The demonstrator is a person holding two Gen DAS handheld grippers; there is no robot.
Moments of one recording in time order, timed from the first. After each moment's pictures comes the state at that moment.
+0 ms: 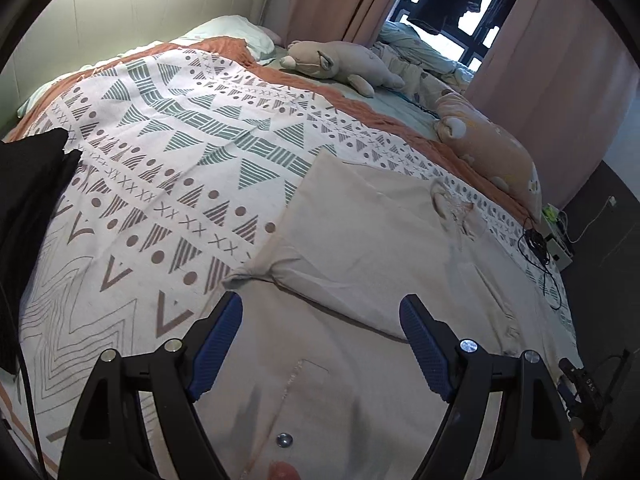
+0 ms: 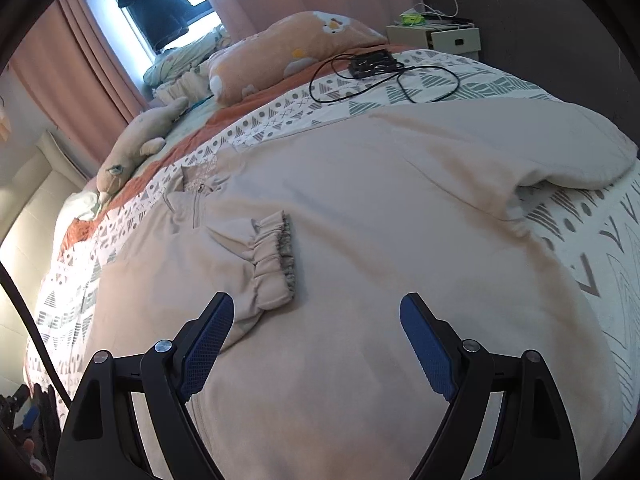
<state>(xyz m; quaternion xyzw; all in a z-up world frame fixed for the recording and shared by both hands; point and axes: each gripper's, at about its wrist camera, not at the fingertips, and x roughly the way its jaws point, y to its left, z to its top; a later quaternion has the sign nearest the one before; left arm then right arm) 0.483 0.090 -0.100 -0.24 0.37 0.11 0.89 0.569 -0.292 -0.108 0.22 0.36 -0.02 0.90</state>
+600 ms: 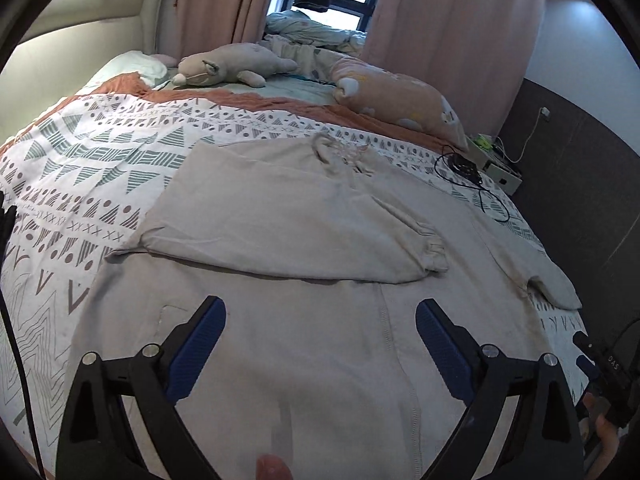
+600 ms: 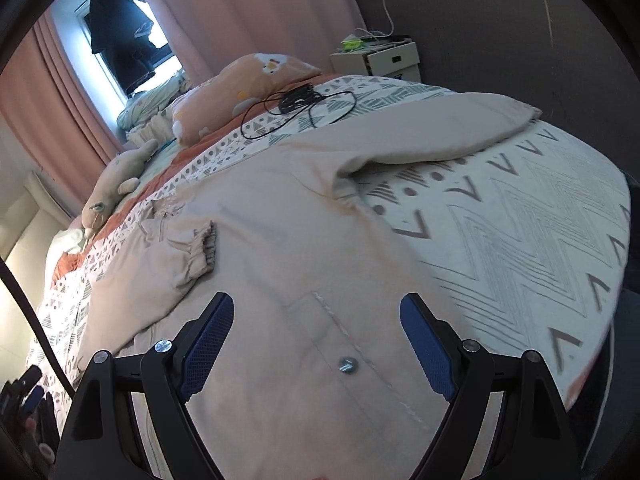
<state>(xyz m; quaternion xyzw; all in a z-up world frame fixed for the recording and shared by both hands) 0.459 -0.059 -0.092 -0.13 0.36 -0.02 0.92 0.400 -0.335 -0.092 0.24 0.33 -0.08 0.91</state>
